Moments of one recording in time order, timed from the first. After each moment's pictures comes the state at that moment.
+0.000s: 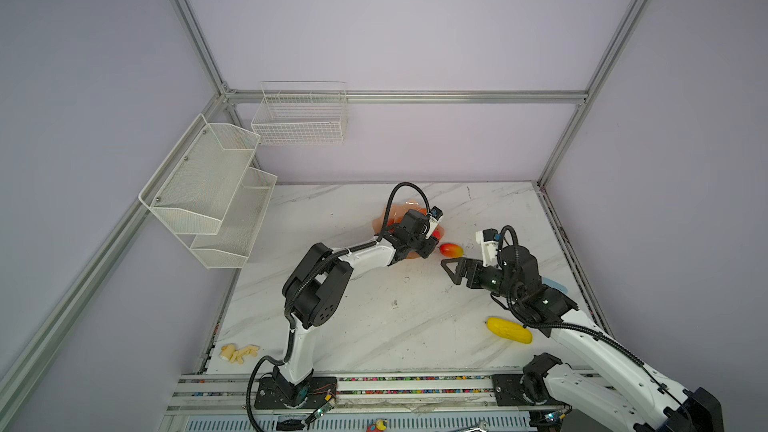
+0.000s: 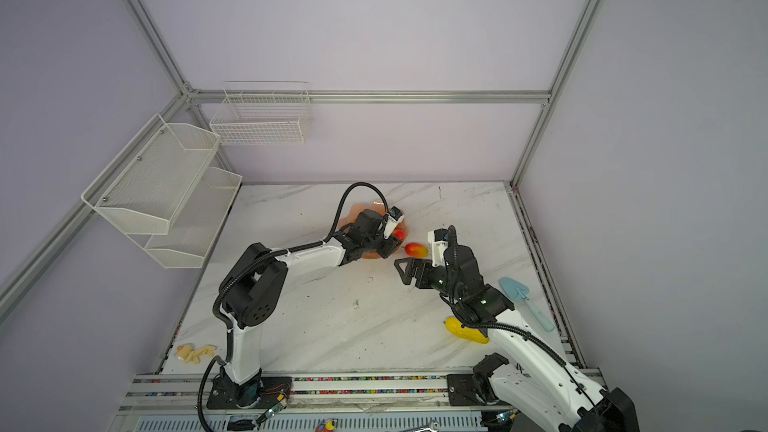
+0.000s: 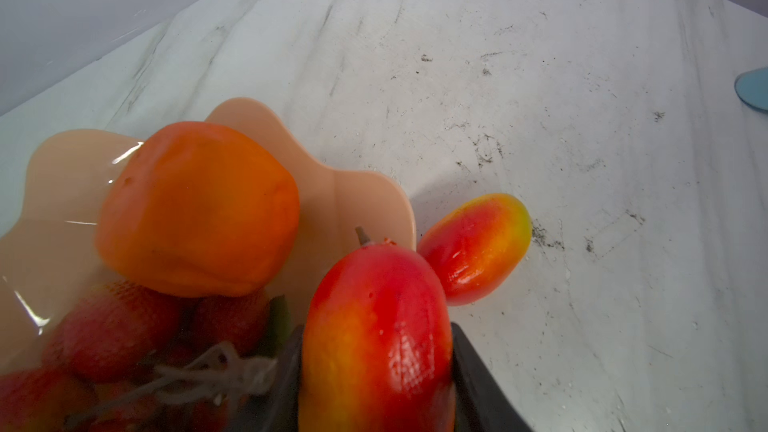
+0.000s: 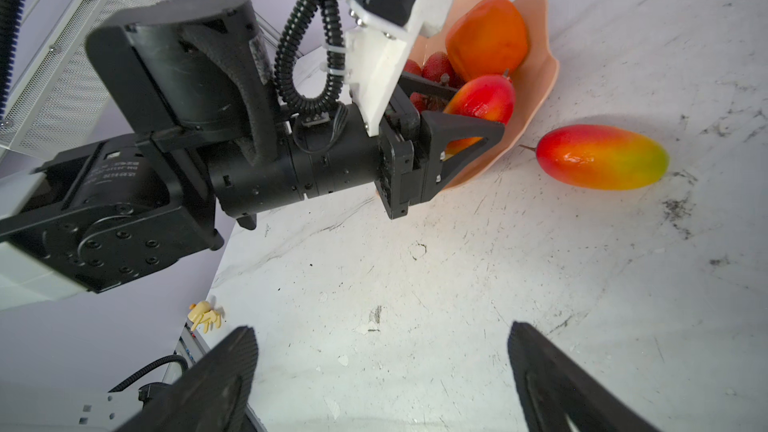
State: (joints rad) left arm -0.70 2.03 1.42 -0.04 0.04 0.05; right arm 0.53 0.90 0.63 -0.19 -0.26 0.67
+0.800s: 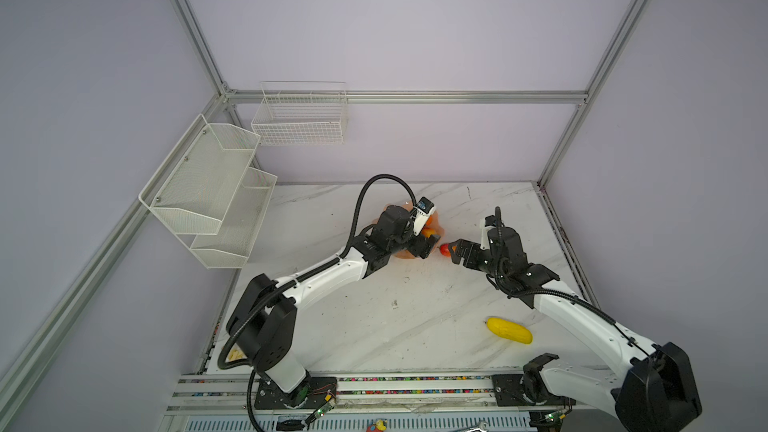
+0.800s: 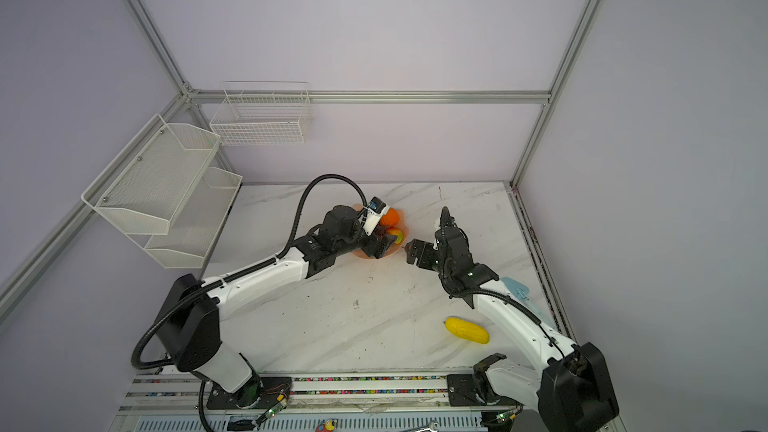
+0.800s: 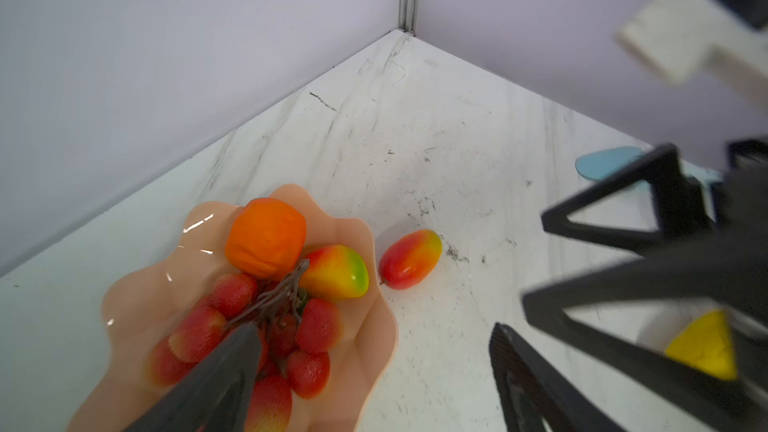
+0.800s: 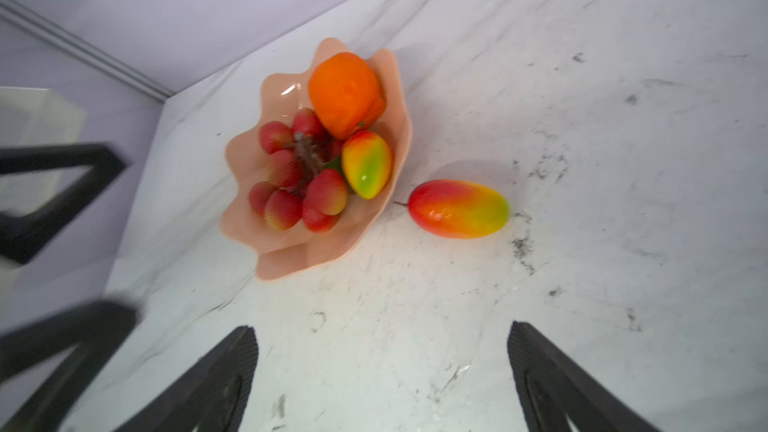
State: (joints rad) left arm -0.72 1.53 1.14 -0.04 0.07 0.04; right arm 0.45 1.21 0.79 -0.25 0.02 0.60
